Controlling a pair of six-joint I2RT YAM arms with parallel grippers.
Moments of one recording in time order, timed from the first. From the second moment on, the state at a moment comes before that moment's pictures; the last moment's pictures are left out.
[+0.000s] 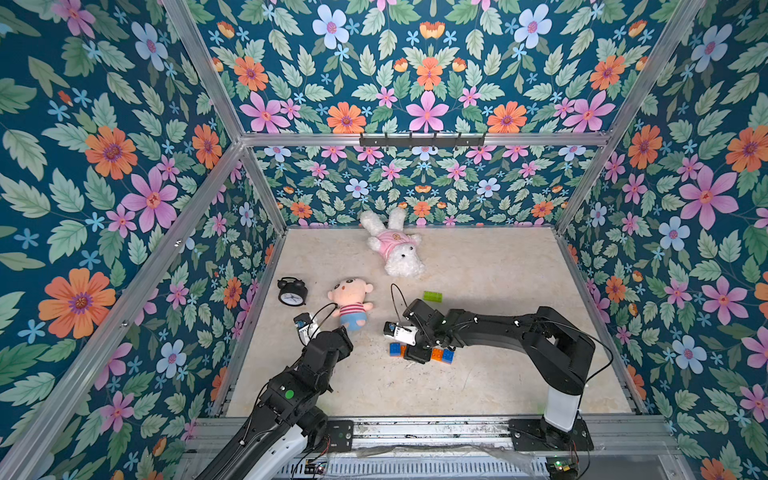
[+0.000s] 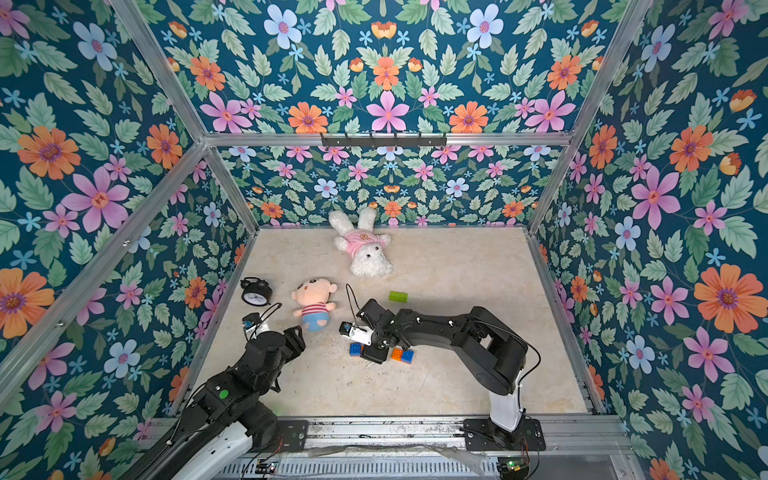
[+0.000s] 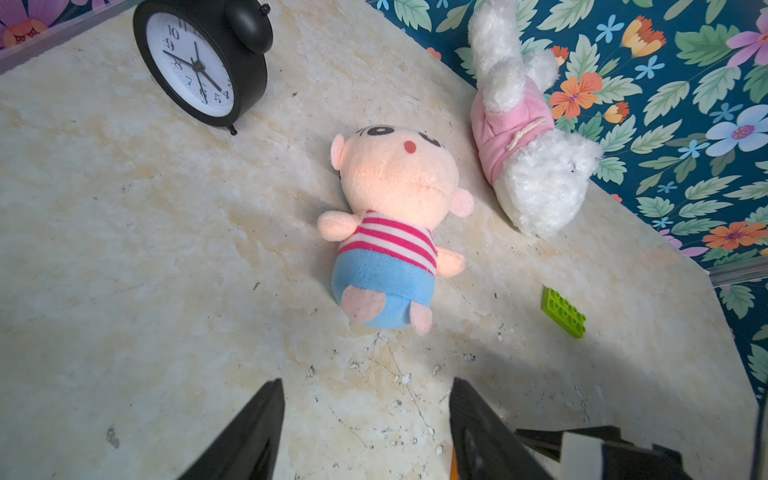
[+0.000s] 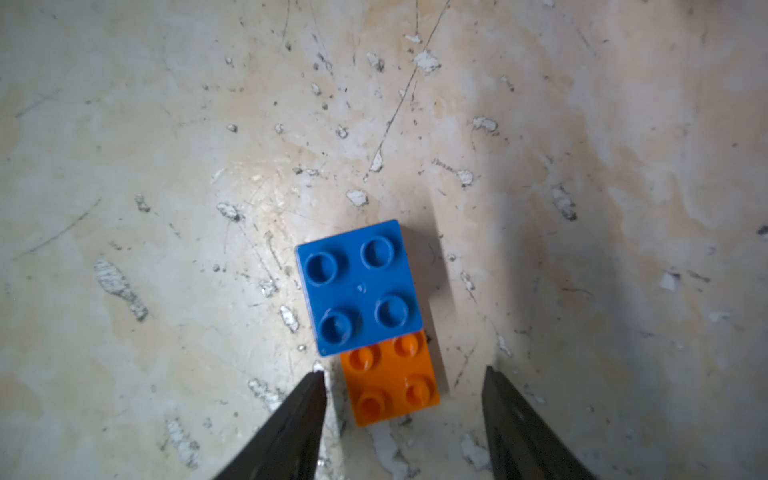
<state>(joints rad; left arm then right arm) -0.65 0.49 0.43 -0.63 -0.50 -0.89 1.00 1.89 1.14 -0.36 -0.16 -0.39</state>
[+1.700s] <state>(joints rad) -0.75 0.97 0.44 -0.09 0.00 -0.81 0.91 1.42 0.73 -0.31 -0.12 -0.08</state>
